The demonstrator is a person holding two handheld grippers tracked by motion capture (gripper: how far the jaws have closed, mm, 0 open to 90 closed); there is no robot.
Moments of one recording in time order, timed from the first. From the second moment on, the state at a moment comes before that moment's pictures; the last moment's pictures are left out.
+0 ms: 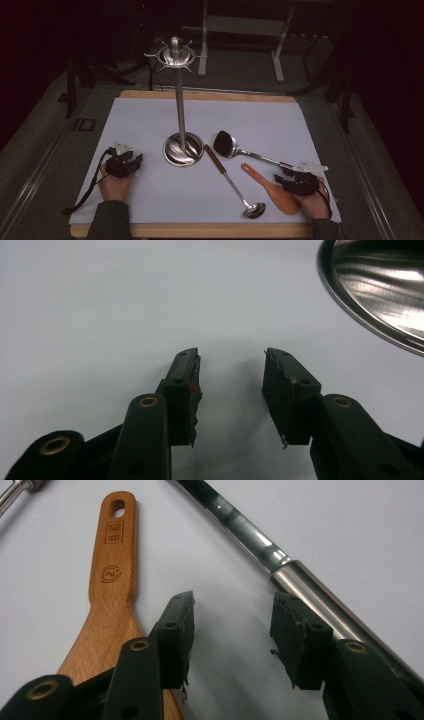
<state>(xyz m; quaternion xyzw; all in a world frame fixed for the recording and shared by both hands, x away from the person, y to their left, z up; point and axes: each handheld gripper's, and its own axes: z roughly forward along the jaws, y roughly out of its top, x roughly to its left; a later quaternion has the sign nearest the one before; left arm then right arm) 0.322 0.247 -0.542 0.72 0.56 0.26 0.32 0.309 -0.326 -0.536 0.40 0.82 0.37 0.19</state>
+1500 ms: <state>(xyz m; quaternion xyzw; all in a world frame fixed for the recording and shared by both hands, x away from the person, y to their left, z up) 0.322 0.247 -0.542 0.72 0.56 0.26 0.32 0.316 -0.298 -0.527 0.36 0.85 0.33 0.20</state>
